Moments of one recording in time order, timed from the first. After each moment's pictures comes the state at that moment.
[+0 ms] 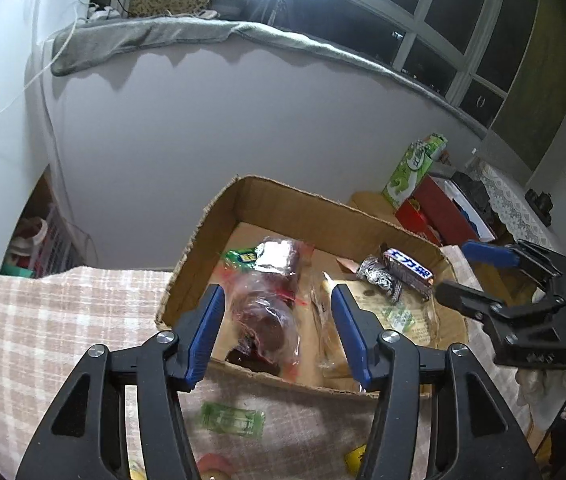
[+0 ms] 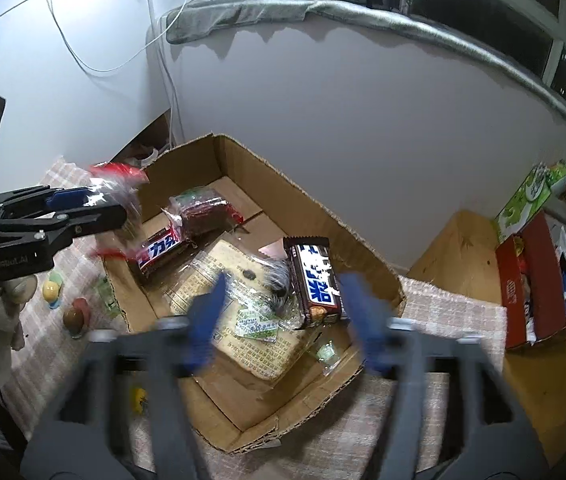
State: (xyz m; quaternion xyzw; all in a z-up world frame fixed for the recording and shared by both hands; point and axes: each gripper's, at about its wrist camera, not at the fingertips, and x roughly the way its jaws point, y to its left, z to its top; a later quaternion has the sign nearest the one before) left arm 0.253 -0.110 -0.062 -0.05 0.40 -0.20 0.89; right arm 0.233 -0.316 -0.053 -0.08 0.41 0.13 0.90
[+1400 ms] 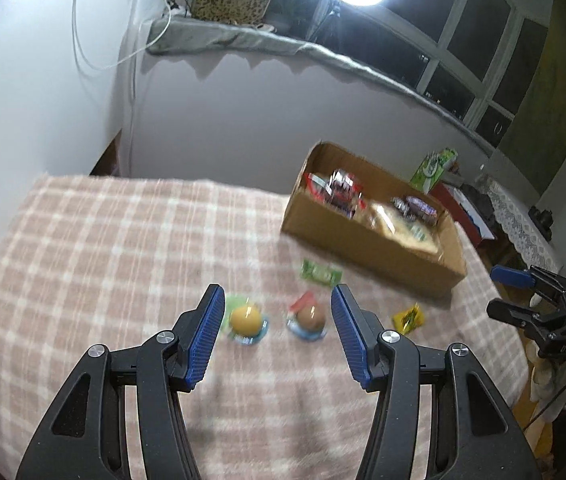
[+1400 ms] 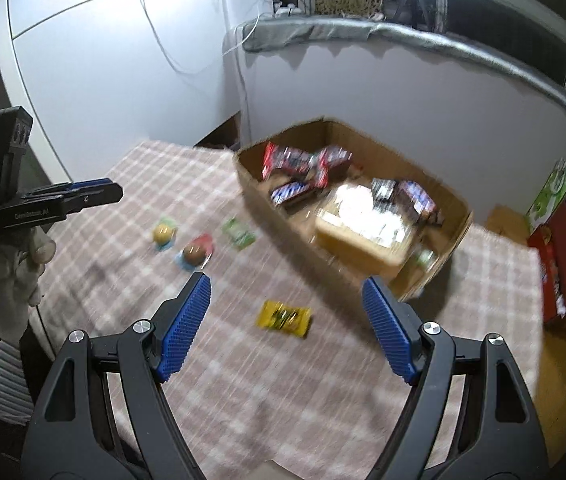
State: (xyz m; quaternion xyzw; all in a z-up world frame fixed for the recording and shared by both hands) left arm 0.128 0.010 -0.073 -0.09 0.39 -0.16 0.90; right arm 0.095 -0.274 -0.048 -0.05 0.39 0.22 0.89
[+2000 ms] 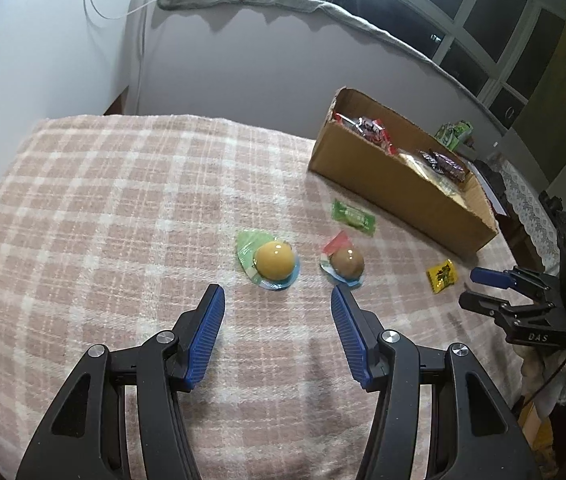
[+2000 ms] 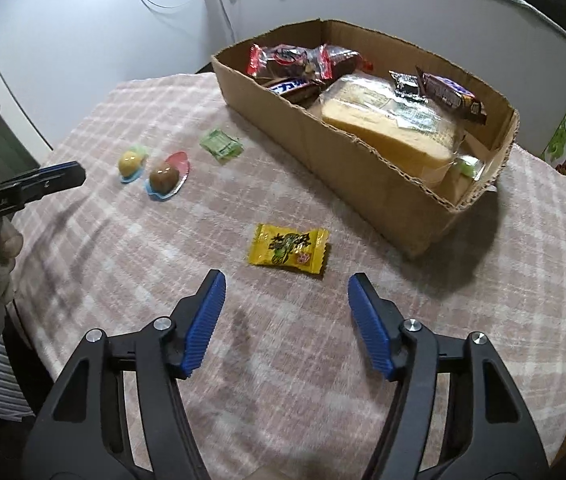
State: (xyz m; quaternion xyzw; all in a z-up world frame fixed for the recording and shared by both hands) left arm 0.127 0.019 -0.118 -0.09 0.44 -0.15 0.88; right arm 0.112 -0.265 -0.131 -0.04 0.48 0.19 0.86
